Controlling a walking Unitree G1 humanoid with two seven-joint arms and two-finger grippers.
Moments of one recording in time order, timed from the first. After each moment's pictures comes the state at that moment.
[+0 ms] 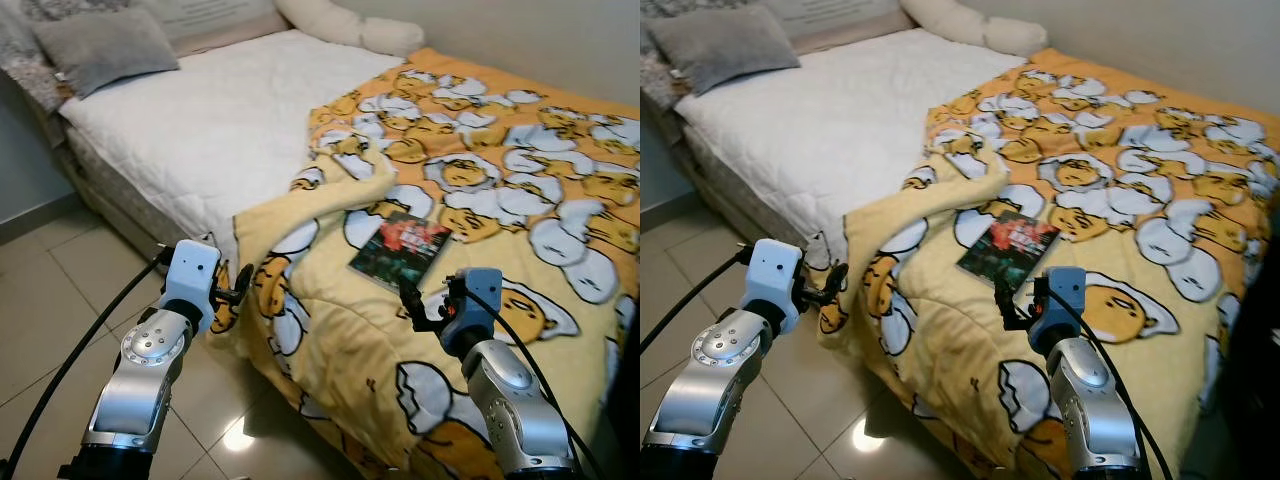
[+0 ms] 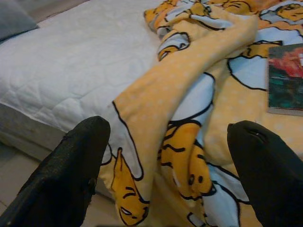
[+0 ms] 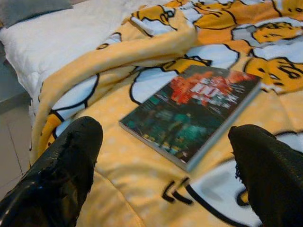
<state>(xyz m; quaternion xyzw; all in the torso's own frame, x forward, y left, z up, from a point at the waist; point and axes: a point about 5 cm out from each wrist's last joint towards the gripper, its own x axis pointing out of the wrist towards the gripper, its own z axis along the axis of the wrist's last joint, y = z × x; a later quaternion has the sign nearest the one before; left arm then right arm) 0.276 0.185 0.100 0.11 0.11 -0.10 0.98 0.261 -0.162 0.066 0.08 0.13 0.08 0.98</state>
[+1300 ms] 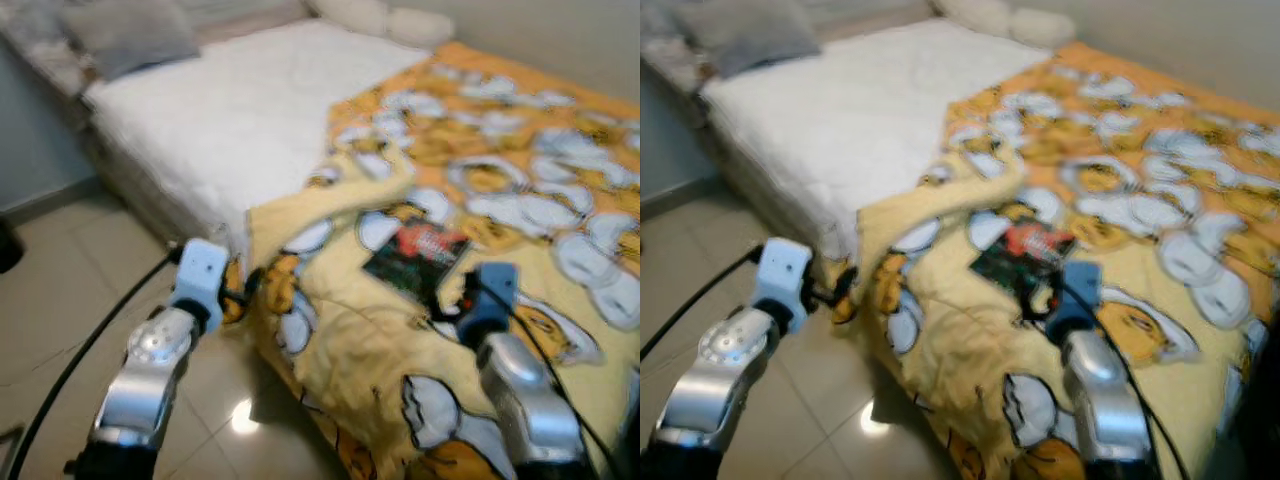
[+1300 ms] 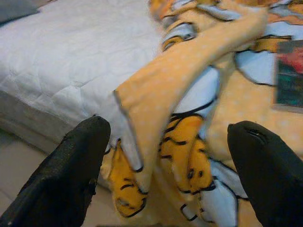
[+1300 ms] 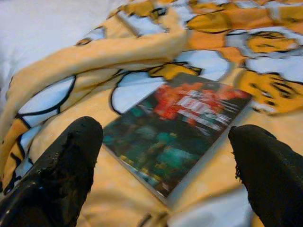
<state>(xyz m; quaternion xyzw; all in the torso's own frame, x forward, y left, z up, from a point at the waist) 0.277 0.177 0.100 0.11 0.11 -0.13 0.98 0.268 -0.179 0.070 0.04 0.13 0.02 0.99</state>
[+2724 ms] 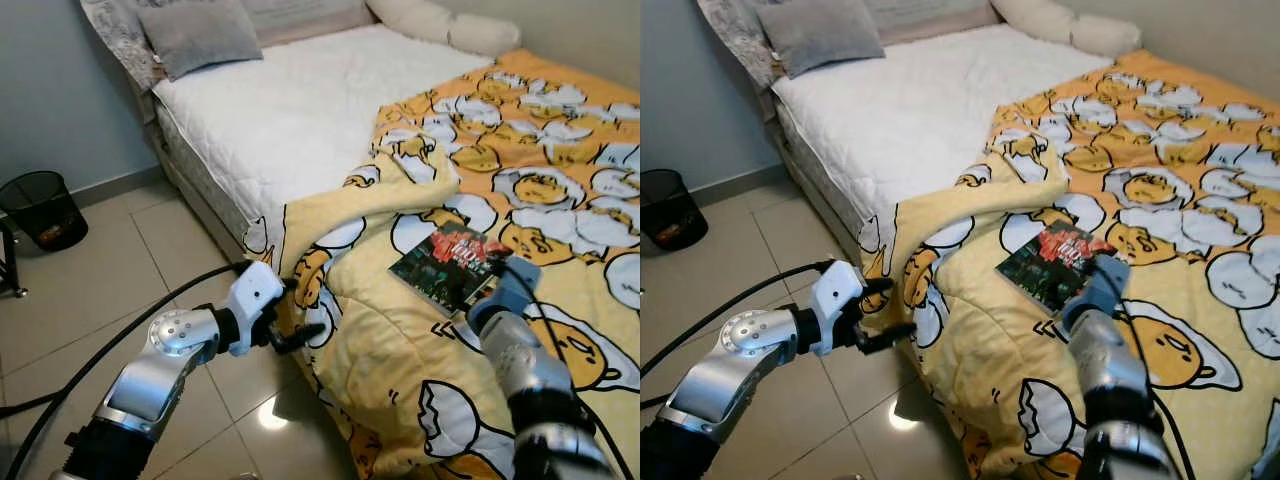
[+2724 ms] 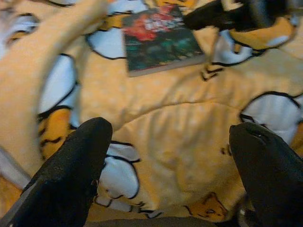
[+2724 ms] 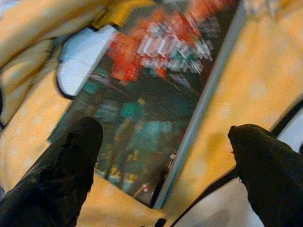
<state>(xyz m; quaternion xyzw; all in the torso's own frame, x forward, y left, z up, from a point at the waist) 0.266 0.135 0.096 0.13 0.14 -0.48 0.85 0.309 -0.219 0.036 0.22 0.25 -0.14 0.93</state>
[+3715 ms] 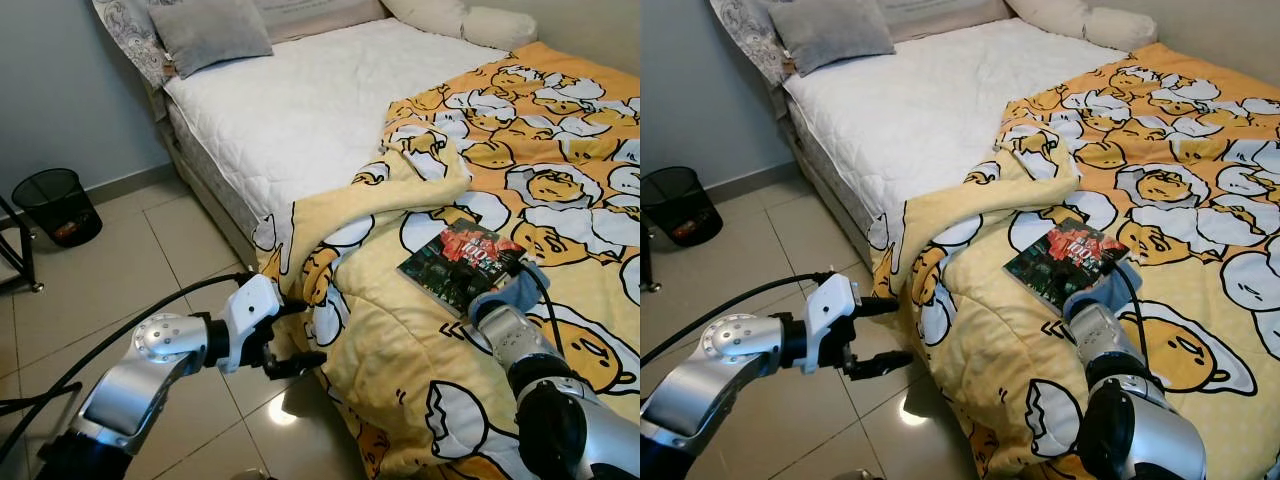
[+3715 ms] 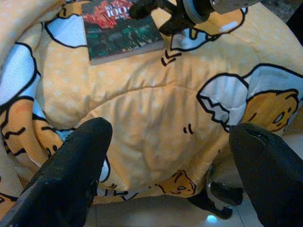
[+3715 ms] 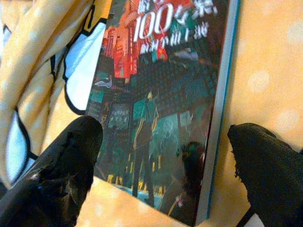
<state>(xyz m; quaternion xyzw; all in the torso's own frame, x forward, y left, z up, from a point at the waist) 0.244 0.140 0.105 0.12 0.17 -0.54 0.81 0.321 -0.225 0.028 0.38 0.23 -0.18 0.88</state>
